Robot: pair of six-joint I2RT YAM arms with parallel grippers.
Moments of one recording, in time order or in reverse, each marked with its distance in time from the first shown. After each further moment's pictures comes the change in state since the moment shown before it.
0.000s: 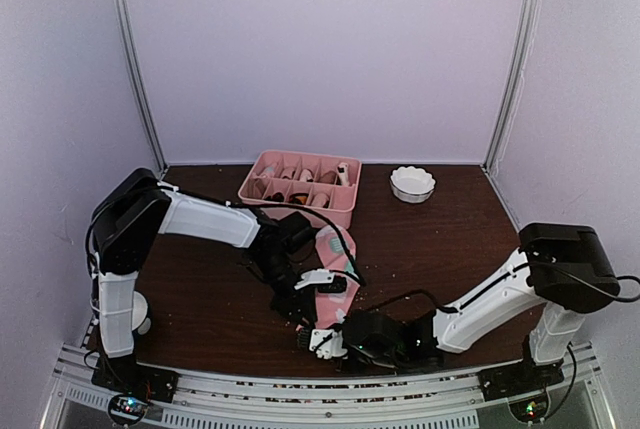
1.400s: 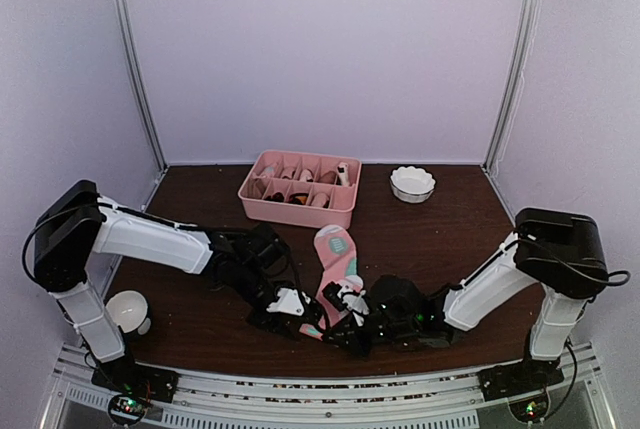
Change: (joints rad) left arm -0.068 -0.356 -0.395 0.332 -0.151 0.293; right arm -0.232 0.013 -0.116 0.225 -0.566 0.713
